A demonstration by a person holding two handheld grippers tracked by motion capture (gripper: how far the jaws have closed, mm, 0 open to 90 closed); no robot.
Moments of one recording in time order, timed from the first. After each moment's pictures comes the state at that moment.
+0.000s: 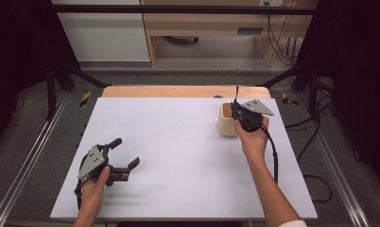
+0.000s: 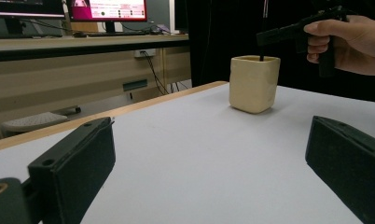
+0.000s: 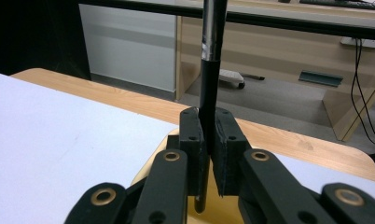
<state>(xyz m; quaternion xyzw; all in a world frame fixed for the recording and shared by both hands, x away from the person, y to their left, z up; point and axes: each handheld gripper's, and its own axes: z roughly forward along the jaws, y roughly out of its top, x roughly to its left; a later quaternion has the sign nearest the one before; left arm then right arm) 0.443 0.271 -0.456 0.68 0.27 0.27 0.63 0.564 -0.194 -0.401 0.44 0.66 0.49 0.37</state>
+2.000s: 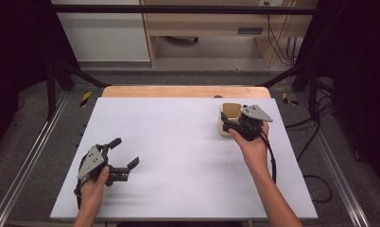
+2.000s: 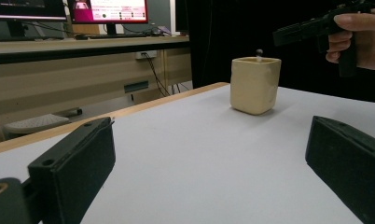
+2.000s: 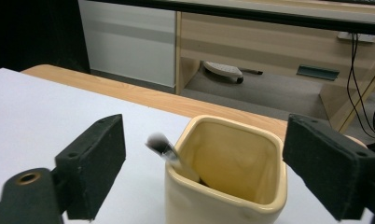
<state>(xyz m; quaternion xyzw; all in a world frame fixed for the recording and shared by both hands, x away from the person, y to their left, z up) 0.442 0.272 -0.456 0.68 0.27 0.28 0.63 0.535 -0.182 -0.393 0.45 0.66 0.48 0.37</state>
